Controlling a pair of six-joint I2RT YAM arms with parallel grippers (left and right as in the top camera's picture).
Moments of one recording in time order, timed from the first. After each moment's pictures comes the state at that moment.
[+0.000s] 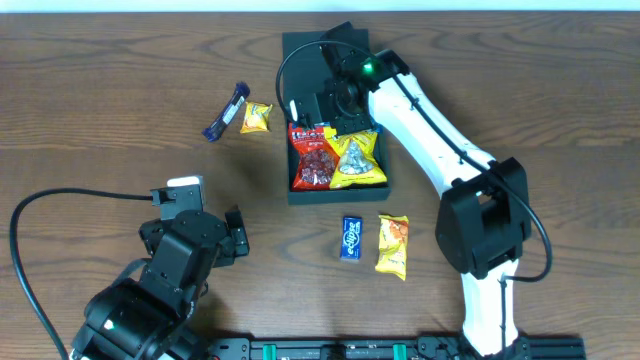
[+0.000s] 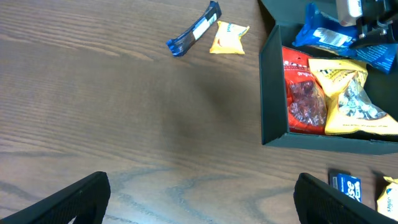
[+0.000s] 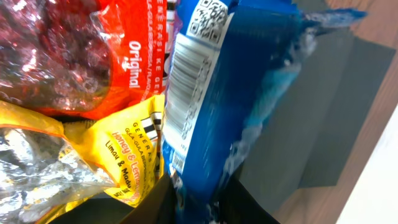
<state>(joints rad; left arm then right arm) -0.58 0.71 0.87 -1.00 -0.40 -0.57 0.50 2.16 1.90 -0.97 -0.02 -1.30</state>
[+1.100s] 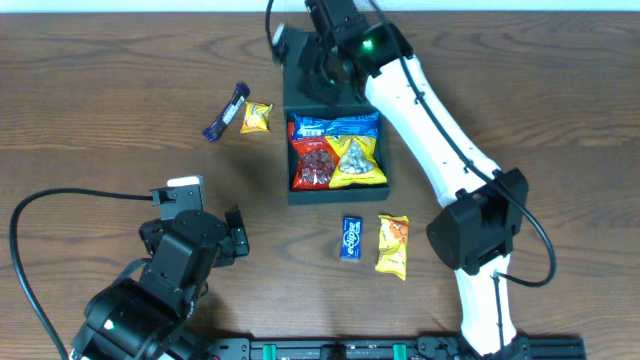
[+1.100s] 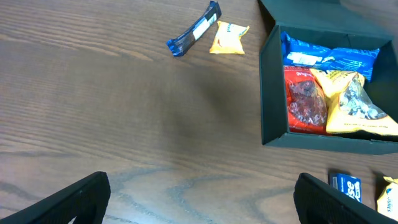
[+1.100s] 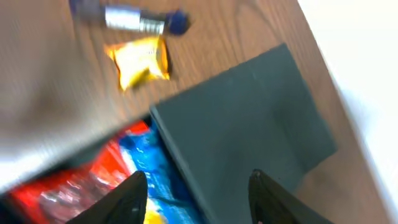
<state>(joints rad) -0.58 0.71 0.87 -1.00 -0.40 -0.57 0.53 2.20 2.26 -1.04 -0.13 -0.49</state>
